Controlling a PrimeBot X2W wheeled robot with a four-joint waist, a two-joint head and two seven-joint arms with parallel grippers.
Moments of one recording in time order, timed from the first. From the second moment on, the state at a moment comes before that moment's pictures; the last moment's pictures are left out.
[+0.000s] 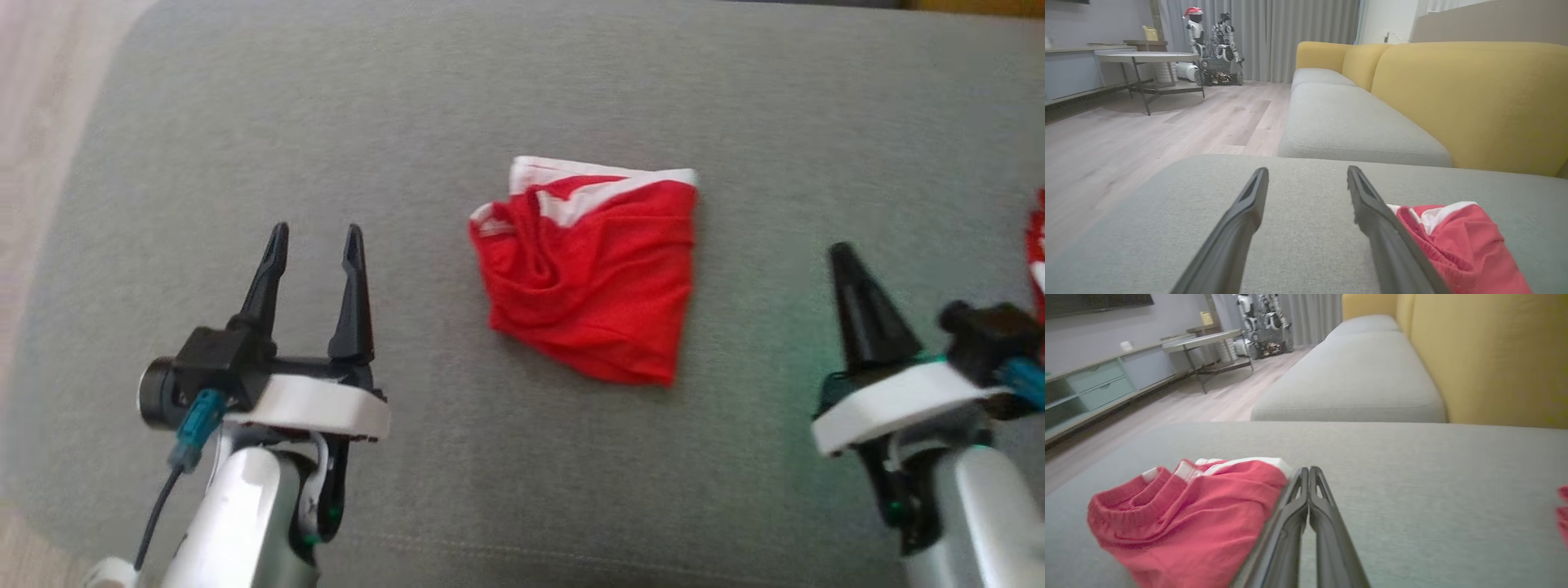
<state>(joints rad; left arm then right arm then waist) -0.19 0.11 -0.29 0.08 -0.23 0.15 -0.25 -0.10 -0.14 0.05 0.01 0.24 0.13 0.06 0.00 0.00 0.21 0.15</state>
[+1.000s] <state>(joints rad) -0.19 0.05 -0.29 0.07 -0.20 0.11 -0.25 -0.49 -0.08 0.49 0.68 0.31 0.13 0.01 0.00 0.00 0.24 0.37</state>
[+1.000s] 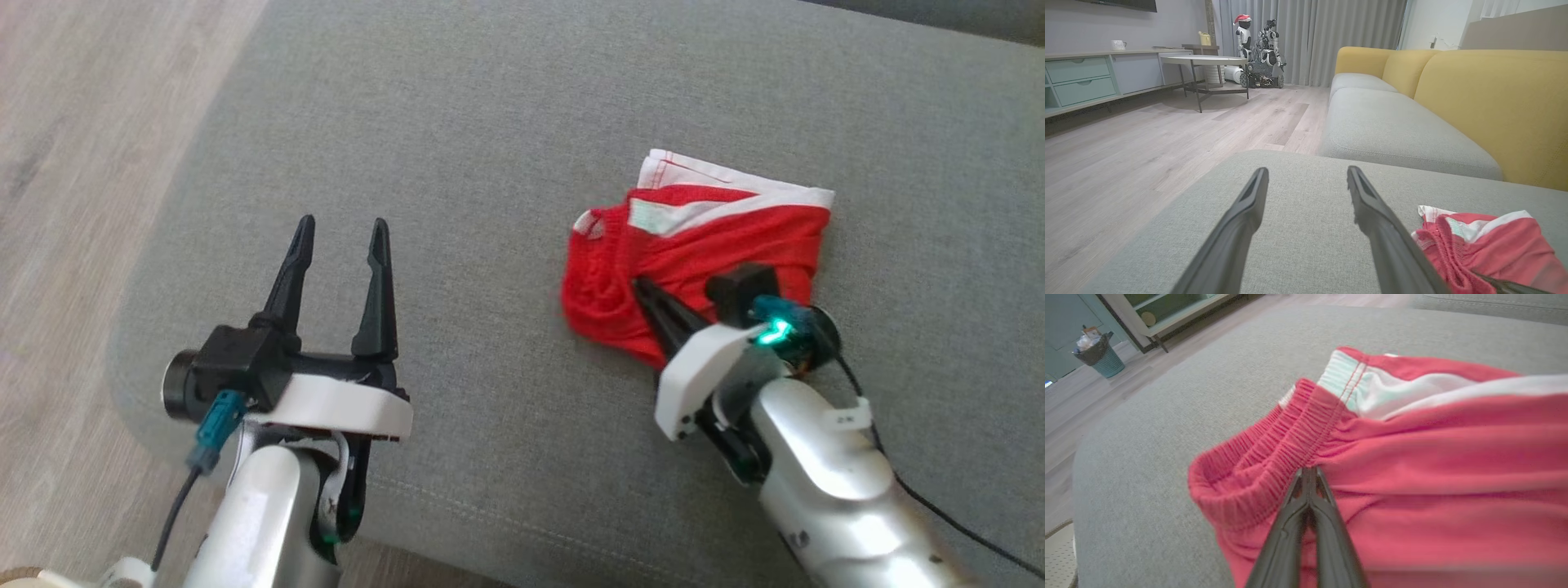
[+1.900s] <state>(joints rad) -0.18 0.06 -0.23 0.07 -0.17 0.10 -0.25 -0.47 -0.12 0.36 0.49 0.33 0.13 -0.18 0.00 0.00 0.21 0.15</state>
